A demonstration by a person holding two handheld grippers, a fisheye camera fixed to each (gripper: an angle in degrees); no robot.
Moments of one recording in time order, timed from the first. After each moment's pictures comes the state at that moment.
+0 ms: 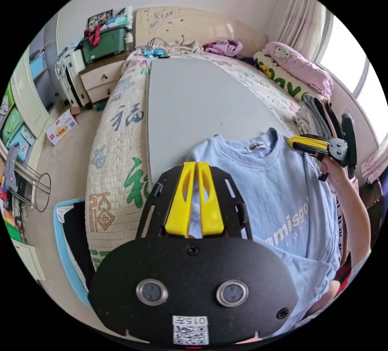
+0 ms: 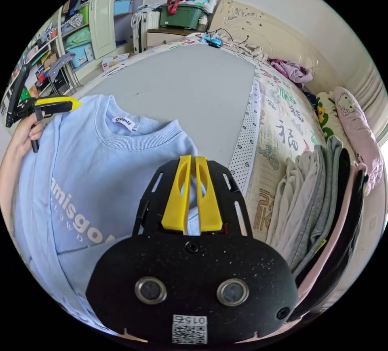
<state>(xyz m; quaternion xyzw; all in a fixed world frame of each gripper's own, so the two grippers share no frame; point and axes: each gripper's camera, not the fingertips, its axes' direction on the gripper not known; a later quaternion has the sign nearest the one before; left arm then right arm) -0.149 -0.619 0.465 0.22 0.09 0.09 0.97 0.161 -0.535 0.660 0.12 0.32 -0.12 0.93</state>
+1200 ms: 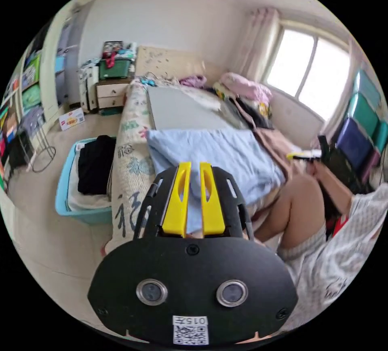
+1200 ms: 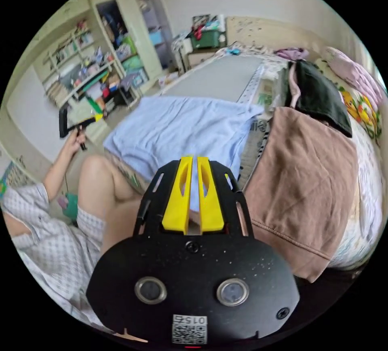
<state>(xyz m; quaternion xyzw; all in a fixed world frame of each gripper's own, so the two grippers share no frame) -0.249 -0.068 0.287 0.34 0.21 0.05 0.91 0.056 0.027 0.343 0.20 0.11 -0.07 0.97</state>
